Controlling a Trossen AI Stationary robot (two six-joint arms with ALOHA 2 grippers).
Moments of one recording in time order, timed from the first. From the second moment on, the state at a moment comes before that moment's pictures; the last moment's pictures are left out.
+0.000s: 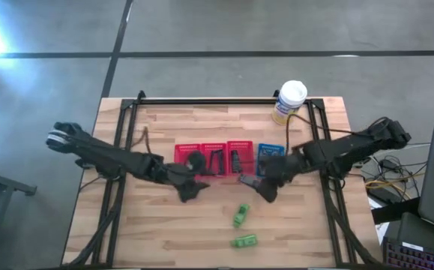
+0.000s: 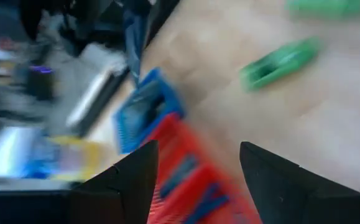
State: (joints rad) left arm -0.28 1.33 0.95 -0.14 -0.25 0.73; right arm 0.28 1.32 1.10 -0.72 -0.09 1.03
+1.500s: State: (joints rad) left arm -0.22 1.70 1.24 0.09 -0.24 0.88; right arm 0.19 1.31 1.09 -0.66 -0.18 0.93
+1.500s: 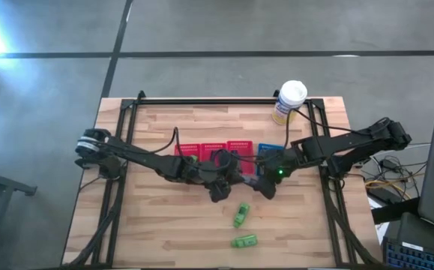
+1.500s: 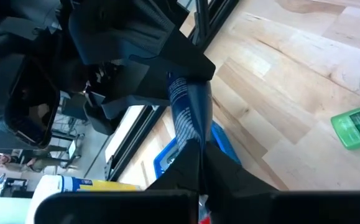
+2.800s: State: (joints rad) left arm -0.04 1.72 1.13 0.04 -0.26 -0.87; right arm 0.29 1.11 1.08 -0.84 0.41 1.18
